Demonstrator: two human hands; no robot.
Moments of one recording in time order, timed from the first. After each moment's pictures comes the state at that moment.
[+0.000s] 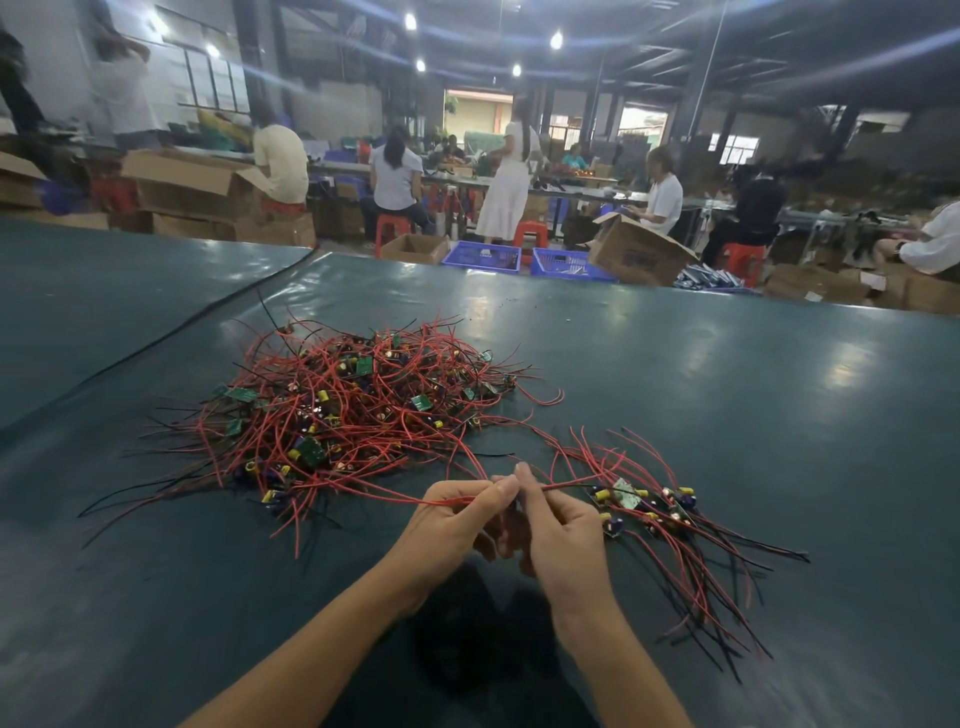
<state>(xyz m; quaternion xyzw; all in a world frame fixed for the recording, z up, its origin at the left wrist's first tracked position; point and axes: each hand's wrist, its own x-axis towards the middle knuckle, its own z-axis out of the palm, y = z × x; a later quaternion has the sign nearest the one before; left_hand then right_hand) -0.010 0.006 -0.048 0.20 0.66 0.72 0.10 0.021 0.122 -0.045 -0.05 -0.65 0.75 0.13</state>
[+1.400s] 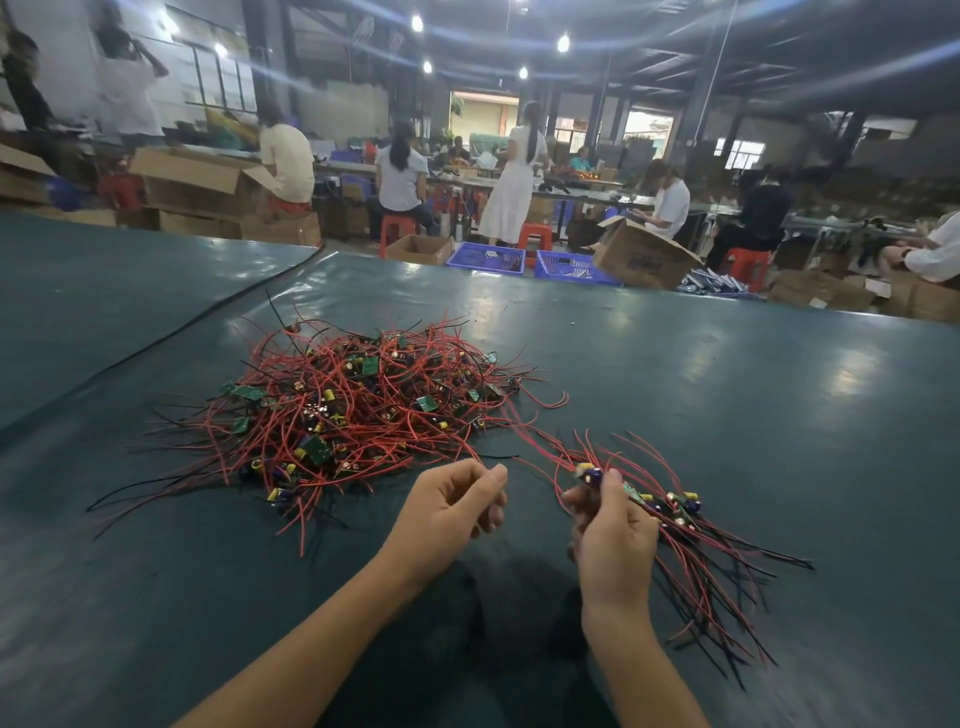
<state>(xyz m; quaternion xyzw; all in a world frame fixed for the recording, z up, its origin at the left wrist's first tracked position) -0.018 0.000 -0.051 0.19 0.70 0.69 0.01 0.014 0.144 -0.052 -0.17 -0.61 0.73 0.26</state>
